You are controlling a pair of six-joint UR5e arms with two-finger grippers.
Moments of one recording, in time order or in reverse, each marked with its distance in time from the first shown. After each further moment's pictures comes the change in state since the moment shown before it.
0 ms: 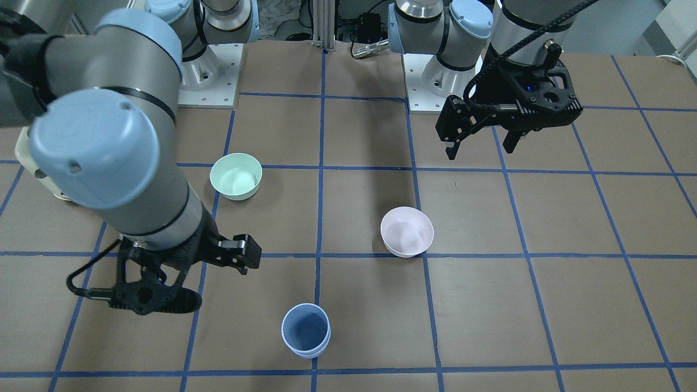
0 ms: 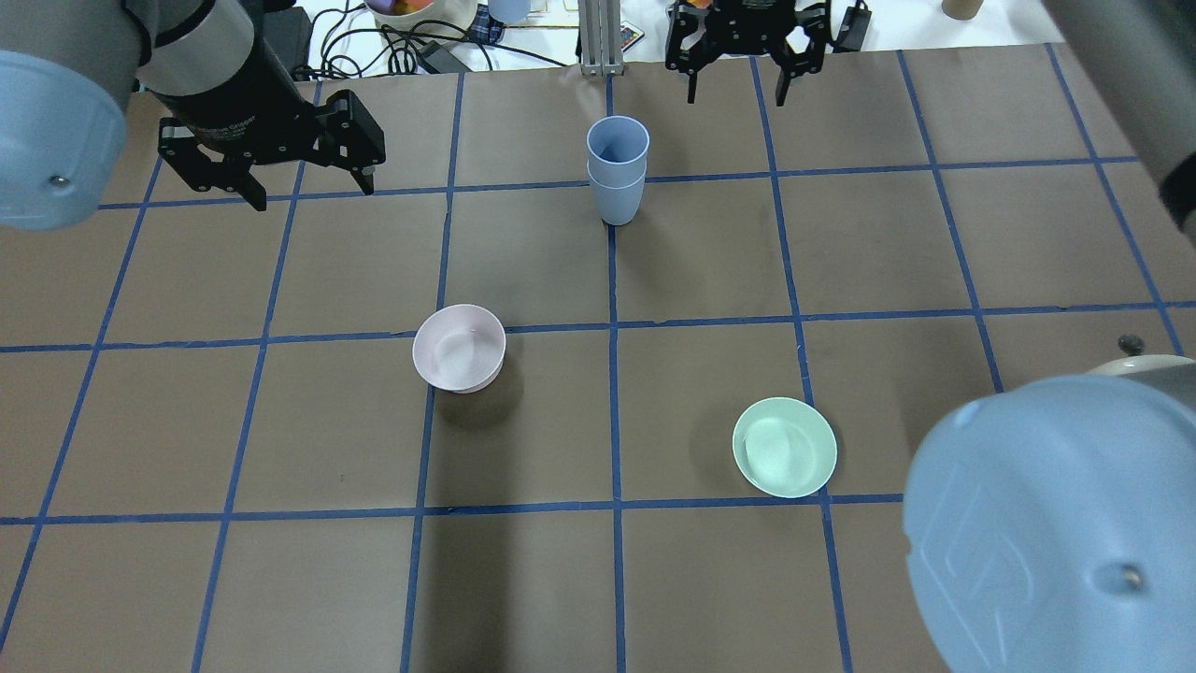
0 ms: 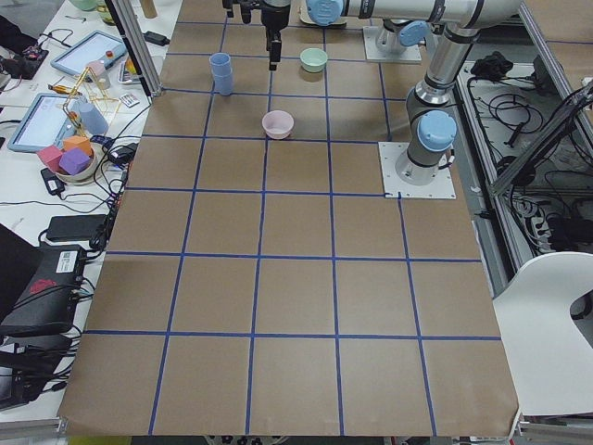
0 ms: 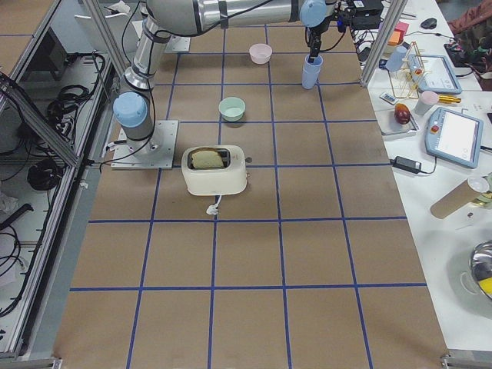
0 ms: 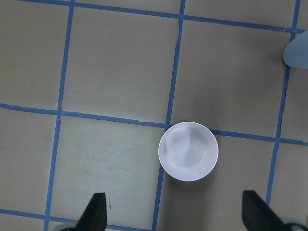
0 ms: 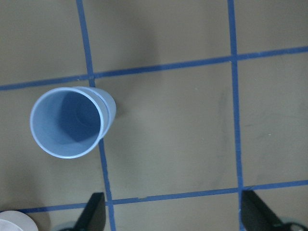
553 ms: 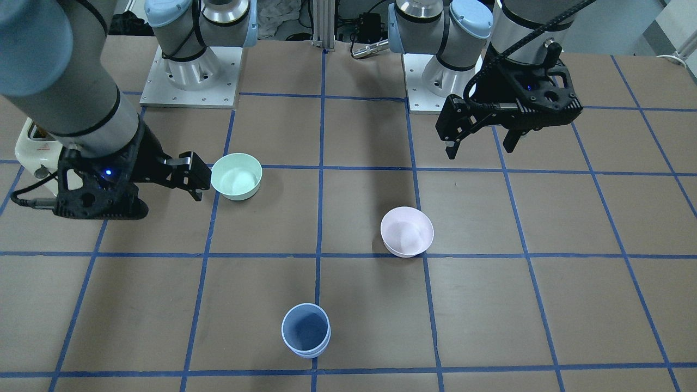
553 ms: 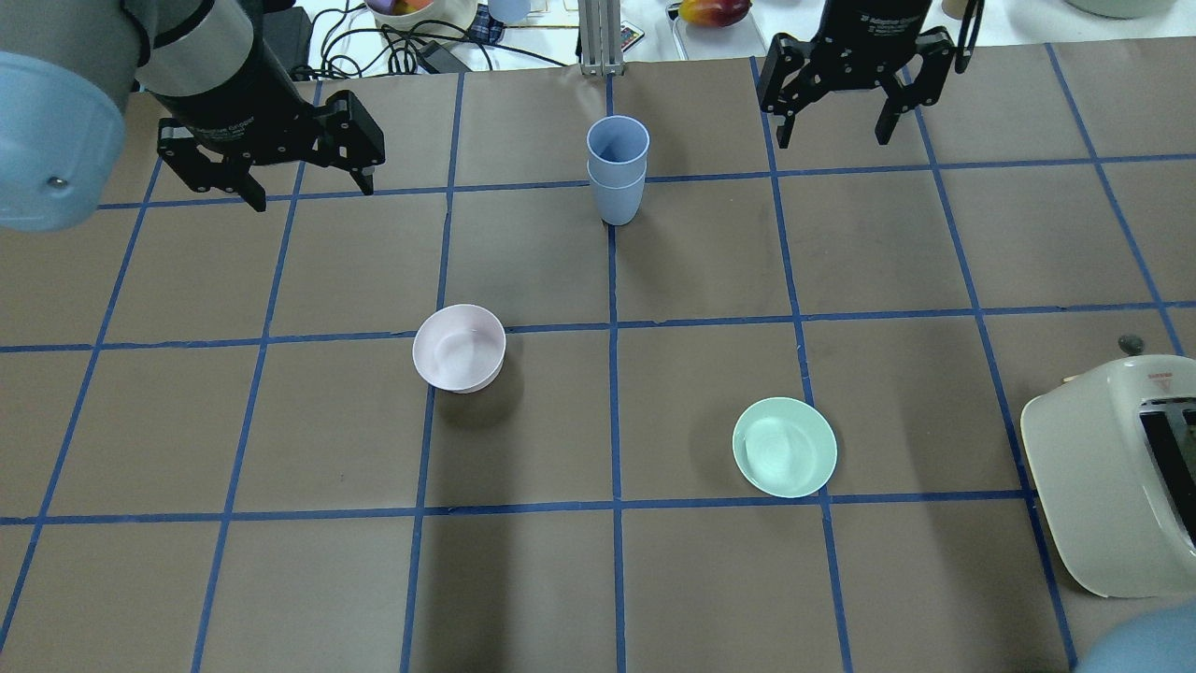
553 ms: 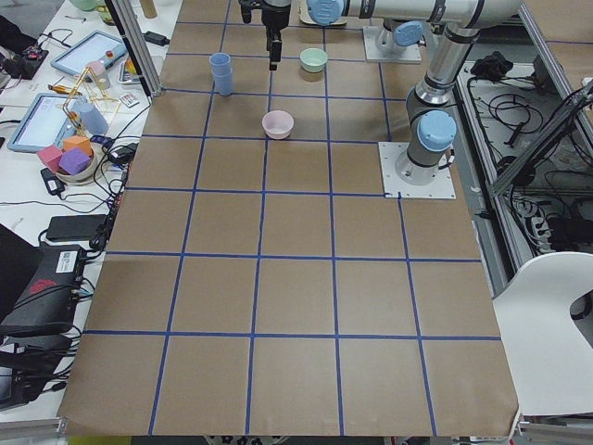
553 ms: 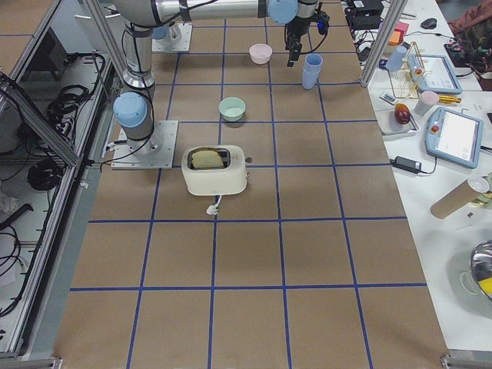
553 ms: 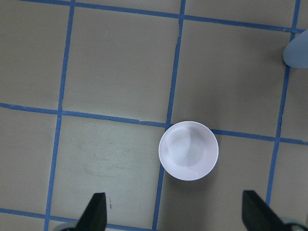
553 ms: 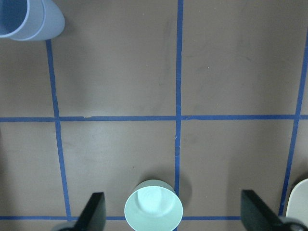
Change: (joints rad) left arm 0.000 0.002 -0.001 0.000 0.000 0.000; right arm -0.080 -0.246 0.254 0.035 -0.012 -0.132
